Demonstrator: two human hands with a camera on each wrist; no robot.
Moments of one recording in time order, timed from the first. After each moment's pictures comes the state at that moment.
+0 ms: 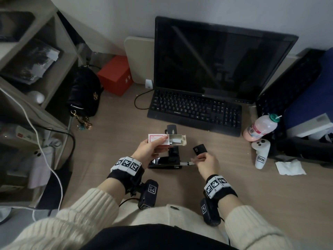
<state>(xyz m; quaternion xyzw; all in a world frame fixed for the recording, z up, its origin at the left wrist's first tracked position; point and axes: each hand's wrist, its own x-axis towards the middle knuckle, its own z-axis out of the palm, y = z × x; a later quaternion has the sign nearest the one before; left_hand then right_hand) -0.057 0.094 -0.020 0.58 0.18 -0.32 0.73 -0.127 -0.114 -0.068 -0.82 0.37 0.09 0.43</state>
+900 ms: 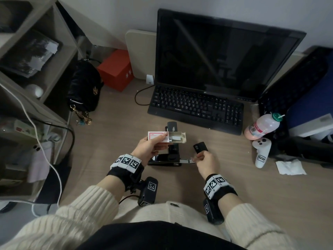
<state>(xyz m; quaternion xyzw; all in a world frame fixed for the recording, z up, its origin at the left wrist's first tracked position) -0.058 0.093 -0.020 0.58 0.20 -0.32 0.72 -0.130 -0.116 -0.064 -0.87 0.33 0.13 0.33</state>
